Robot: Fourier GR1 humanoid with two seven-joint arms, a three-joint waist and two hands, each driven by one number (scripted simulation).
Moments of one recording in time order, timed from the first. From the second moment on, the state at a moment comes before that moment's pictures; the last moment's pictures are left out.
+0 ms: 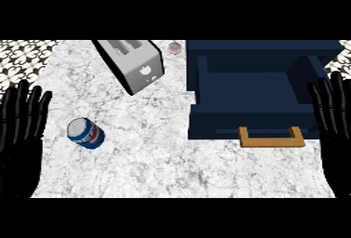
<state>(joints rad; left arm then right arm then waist) 0.05 0.08 0.00 -2.10 0.00 0.02 -0.02 -0.01 -0.11 0.01 -2.10 0.00 0.00 -0.01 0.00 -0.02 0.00</state>
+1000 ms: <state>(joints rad) 0.02 0.23 0.12 -2.04 0.20 -0.14 0.31 0.15 -0.09 -0.03 -2.12 0.01 -0.03 0.19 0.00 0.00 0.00</state>
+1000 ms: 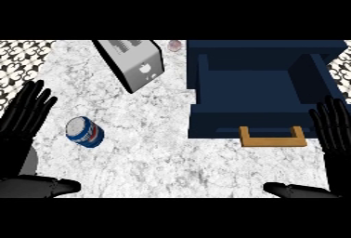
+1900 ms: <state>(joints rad) -0.02 0.20 0.21 -1.88 0.18 -0.17 0.27 0.23 -0.09 -0.14 -2.07 -0.05 0.09 0.07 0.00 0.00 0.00</state>
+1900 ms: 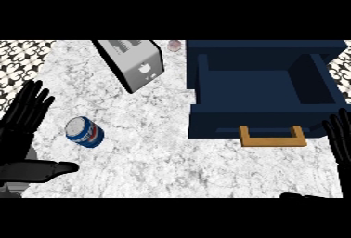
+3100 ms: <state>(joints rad) -0.09 0.20 0.26 -1.40 0.05 -0.19 -0.10 0.26 -0.06 -0.20 -2.05 -0.05 0.18 0.02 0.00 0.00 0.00</state>
